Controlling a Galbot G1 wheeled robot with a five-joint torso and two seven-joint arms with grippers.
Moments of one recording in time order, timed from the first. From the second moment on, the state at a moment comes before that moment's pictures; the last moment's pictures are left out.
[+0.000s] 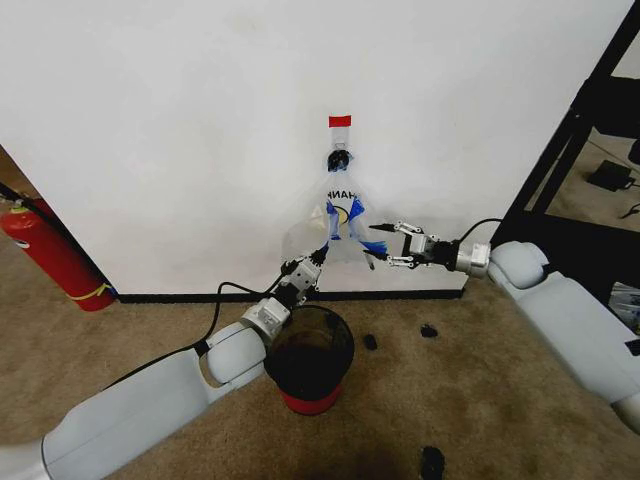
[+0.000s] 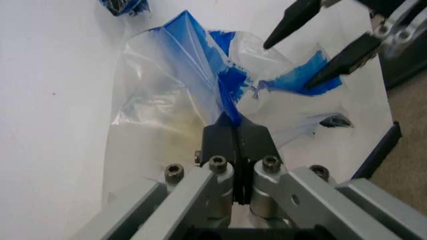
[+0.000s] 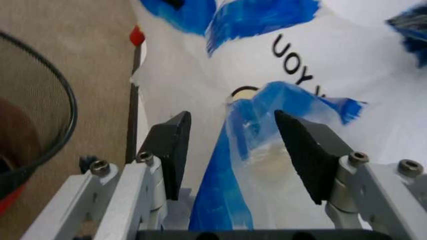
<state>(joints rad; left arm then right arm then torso) 0.59 -0.82 0.47 -1.85 -0.28 0.03 -0.37 -0.44 0.88 -0.03 1.30 0.19 0.51 -0.84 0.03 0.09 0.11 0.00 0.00</state>
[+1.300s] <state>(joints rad) 0.62 -0.80 0.44 -1.87 -0.27 0.02 -0.37 -0.53 0.82 0.10 1.32 0.14 0.46 -0.90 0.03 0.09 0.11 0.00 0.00</state>
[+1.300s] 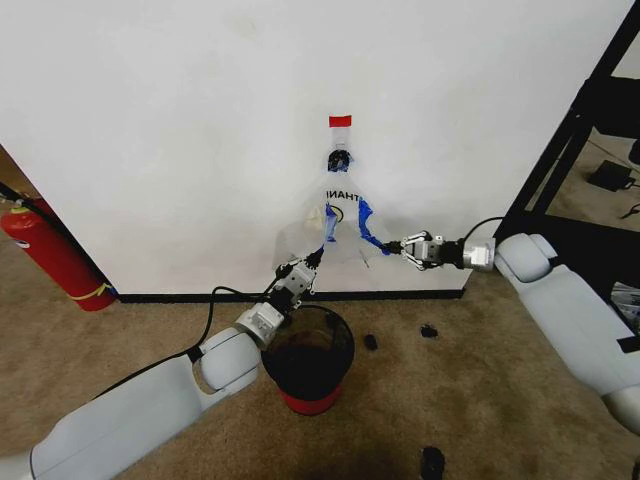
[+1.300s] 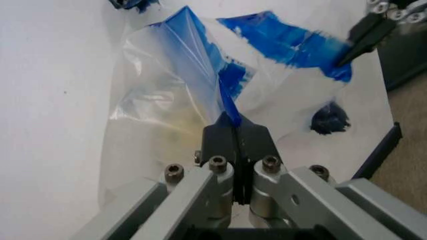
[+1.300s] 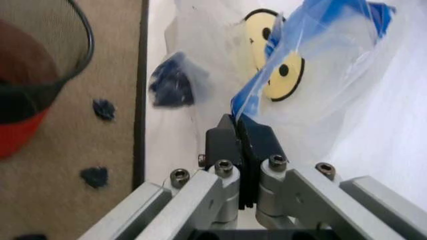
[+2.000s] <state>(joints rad) 1.21 -0.78 0.00 -2.05 -0.21 -0.12 -0.32 -1.08 0.69 0.22 1.61 0.73 0.36 -0.80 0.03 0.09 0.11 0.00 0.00</state>
